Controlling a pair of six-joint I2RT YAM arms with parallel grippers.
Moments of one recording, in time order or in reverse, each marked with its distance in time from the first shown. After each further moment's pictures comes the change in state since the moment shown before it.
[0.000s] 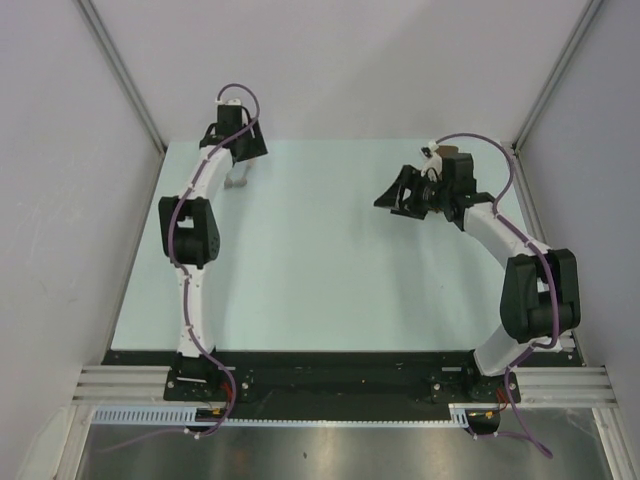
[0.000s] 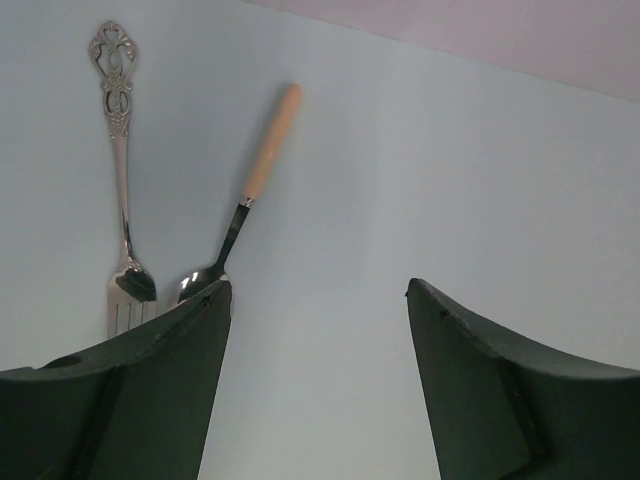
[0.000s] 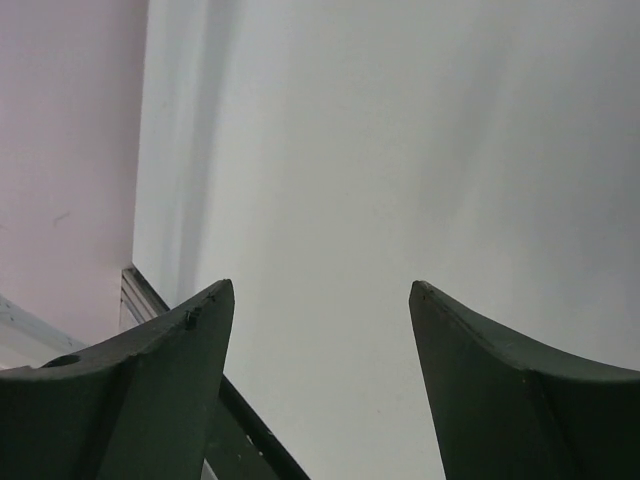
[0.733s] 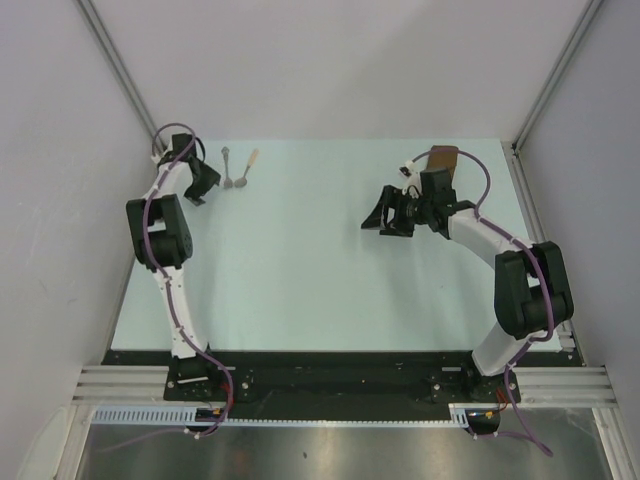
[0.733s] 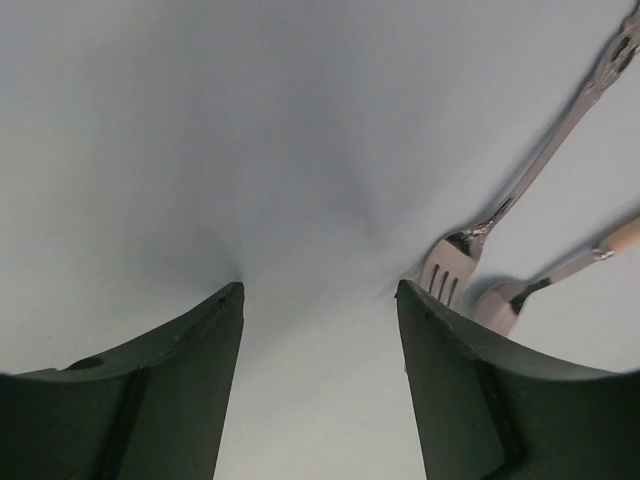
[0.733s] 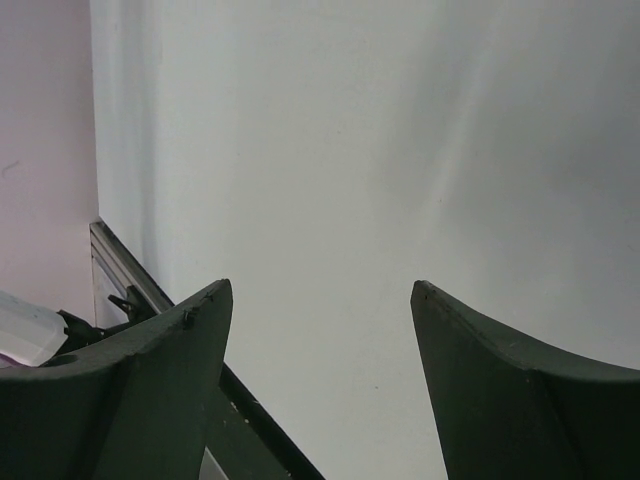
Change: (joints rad) left arm 0.221 -0.031 -0.256 -0.099 -0.113 -0.421; right arm 0.103 0.037 -0.068 -0.038 0.039 -0.043
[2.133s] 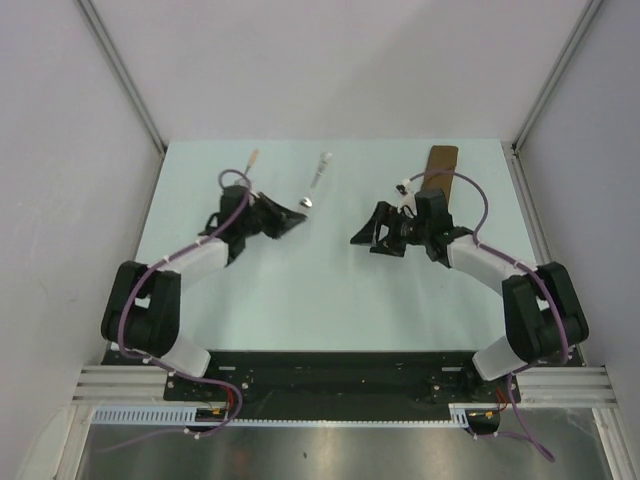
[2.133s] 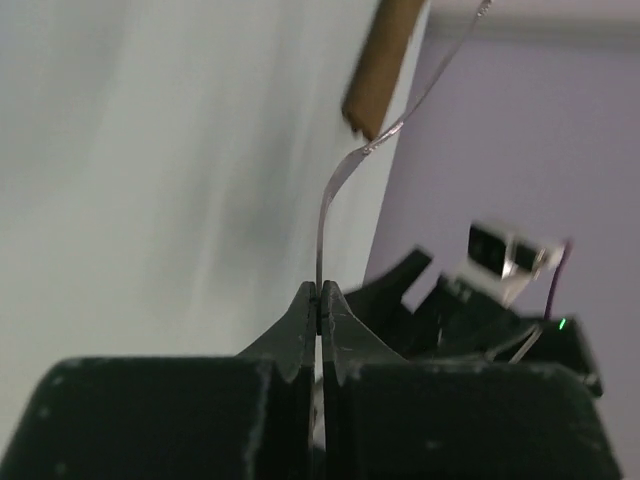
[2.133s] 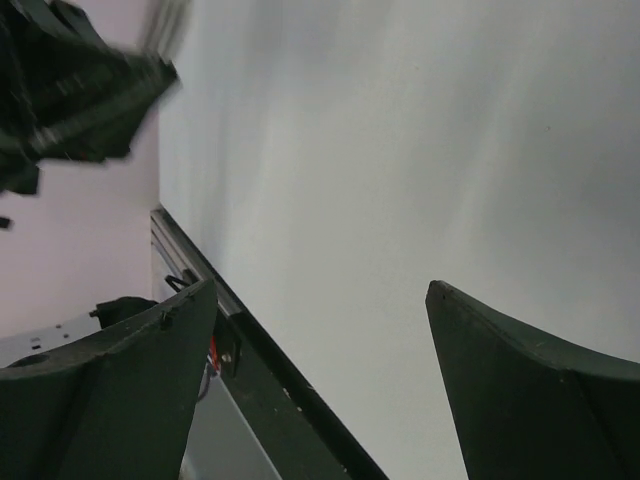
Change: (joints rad) left arm -0.328 -0.792 -1.054 0.755 0.563 -0.493; right arm 0.088 -0.121 -0.207 0.185 0.002 0.173
